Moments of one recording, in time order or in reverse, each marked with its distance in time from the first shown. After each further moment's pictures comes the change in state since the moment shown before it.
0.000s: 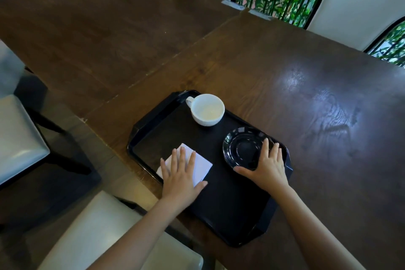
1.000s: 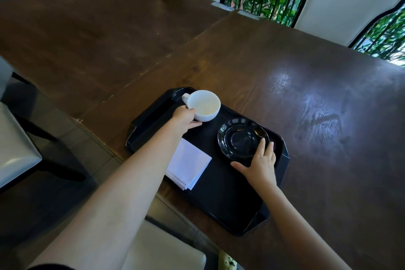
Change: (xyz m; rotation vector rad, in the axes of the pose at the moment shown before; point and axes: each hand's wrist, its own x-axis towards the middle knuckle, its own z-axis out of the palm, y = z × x) left_hand 0.127 0.015 -0.100 -1.539 -0.139 -0.389; right_hand -0.024 -0.015 0.023 0.219 0.109 0.109
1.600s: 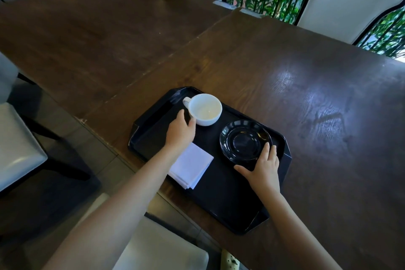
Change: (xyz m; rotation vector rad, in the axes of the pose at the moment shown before) left_hand -0.051 -0.033 -0.018 0.748 0.207 0.357; right_hand -0.013 0.004 -0.002 0.019 0.026 0.007
